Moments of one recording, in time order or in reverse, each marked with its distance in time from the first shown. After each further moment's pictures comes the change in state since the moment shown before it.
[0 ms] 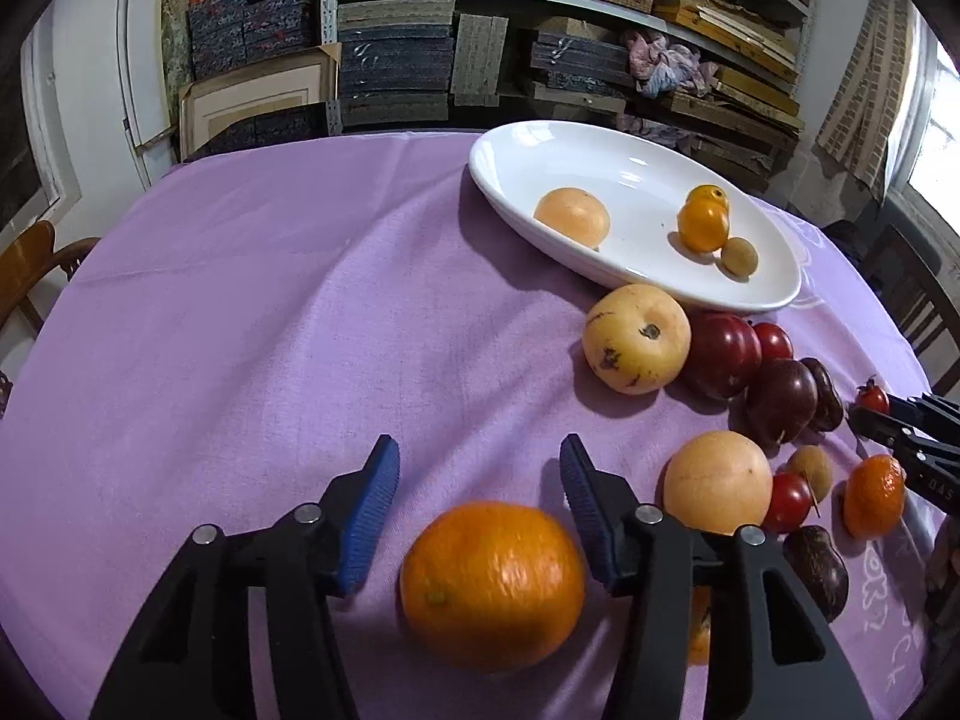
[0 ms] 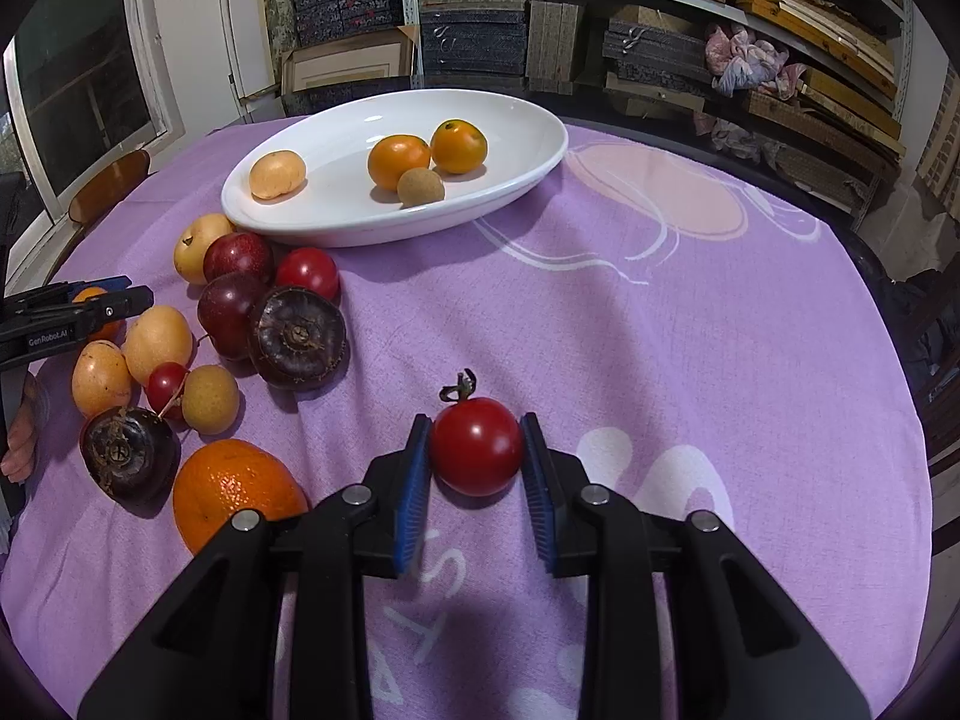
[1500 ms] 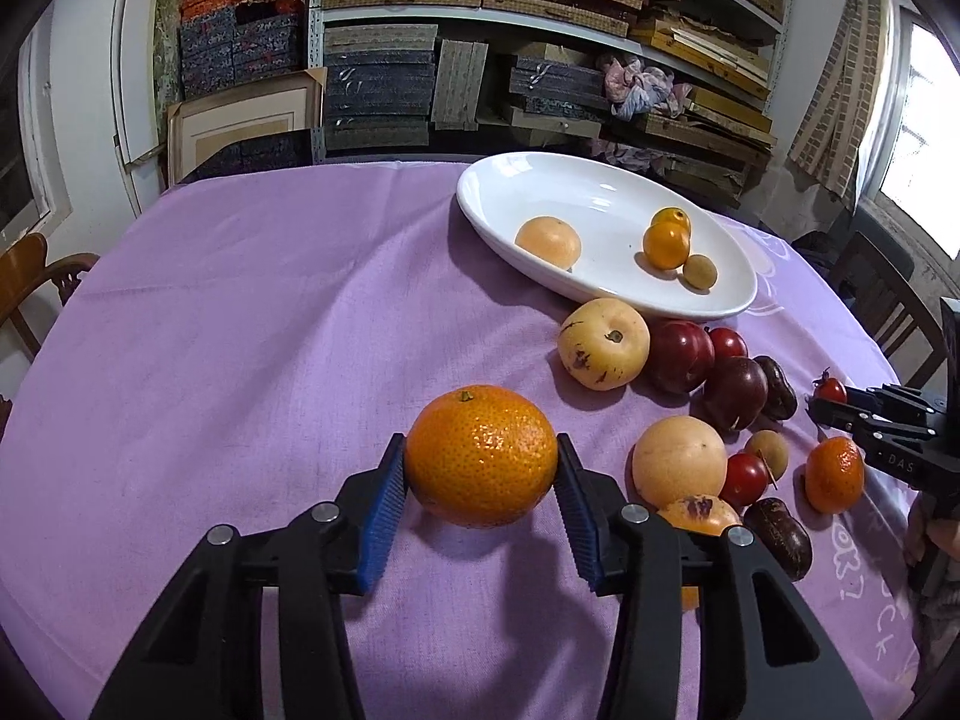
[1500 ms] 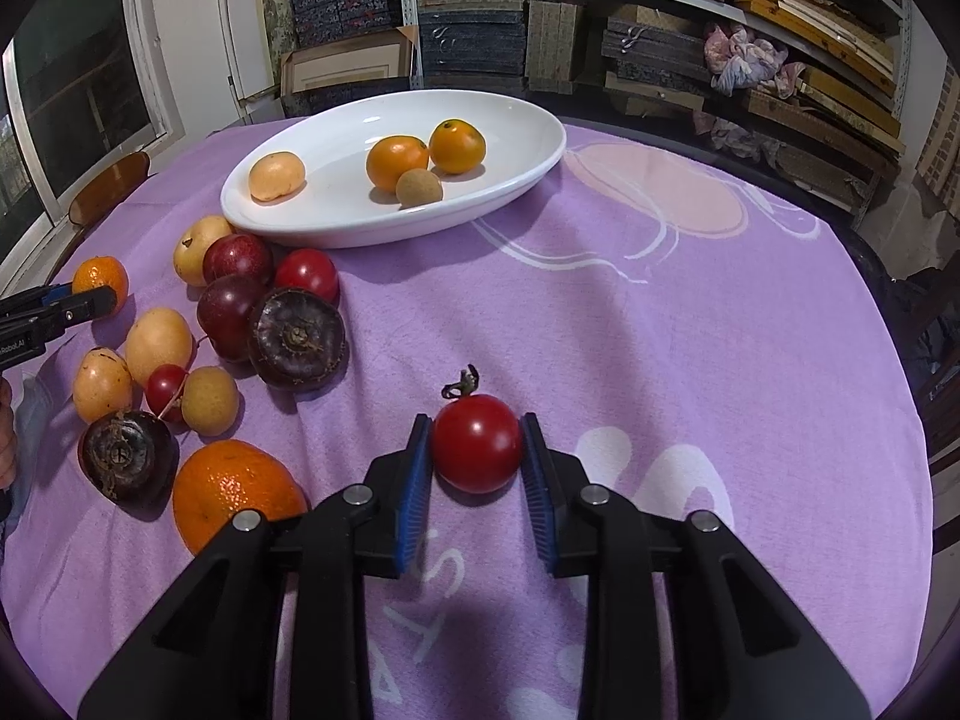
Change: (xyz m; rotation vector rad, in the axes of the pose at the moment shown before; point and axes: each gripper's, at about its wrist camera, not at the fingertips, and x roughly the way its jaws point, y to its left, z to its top) left arm -0.026 0.003 -0.004 0.011 -0.067 -0.042; right arm 0.002 -0.002 0.001 0.005 -0.003 0.003
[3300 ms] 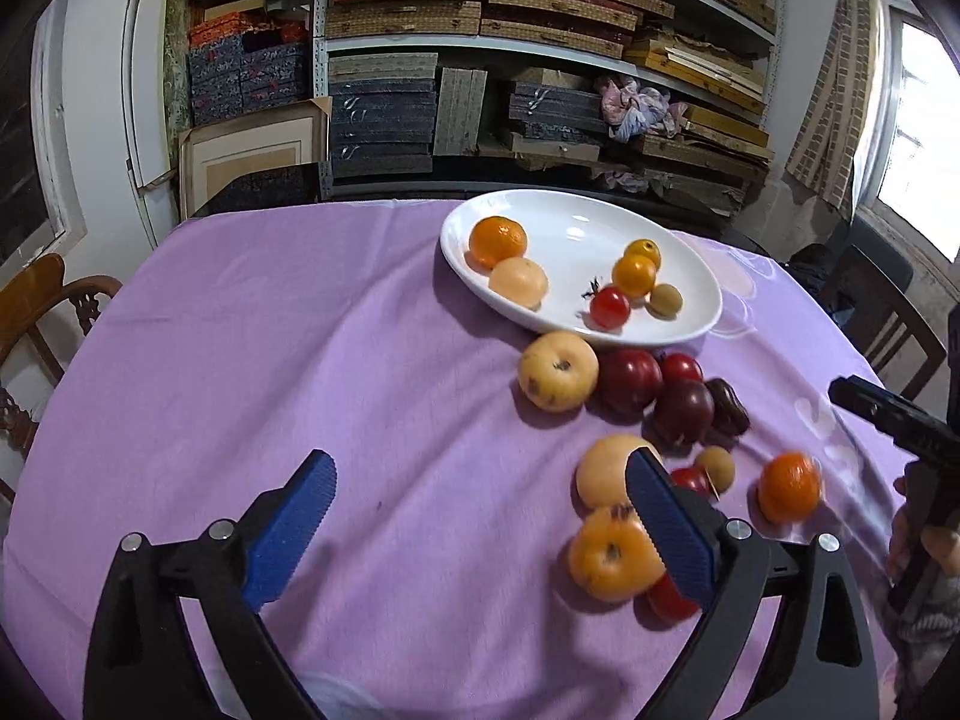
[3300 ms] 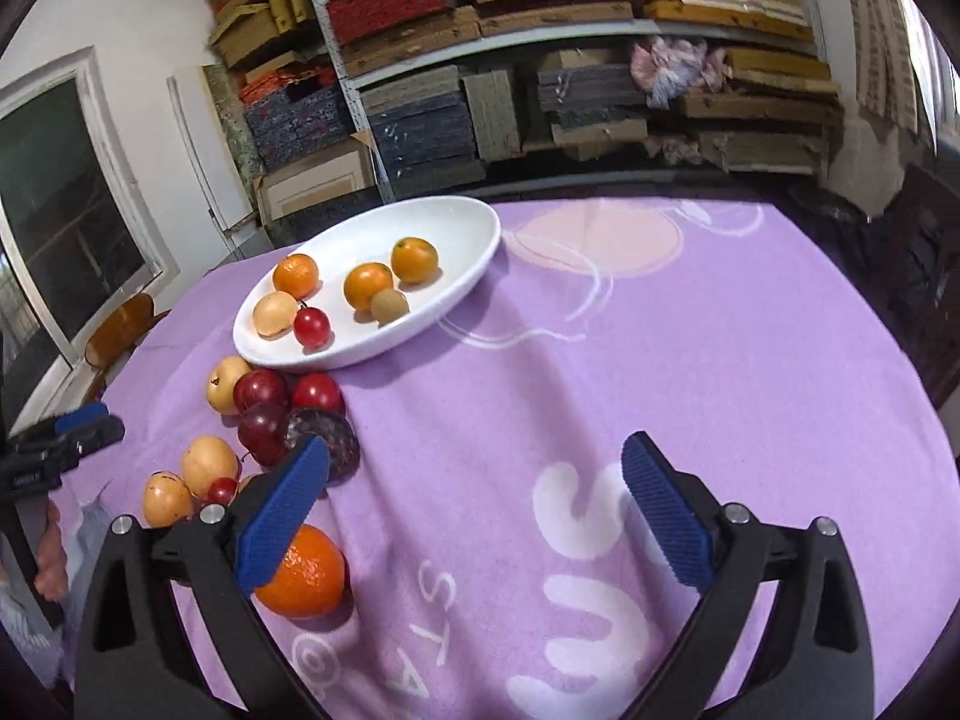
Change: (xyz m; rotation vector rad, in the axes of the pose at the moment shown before) left arm -0.040 -0.027 -0.002 0.021 -0.062 0.025; right arm -0.042 -0.036 -0.002 0.289 -0.210 0.100
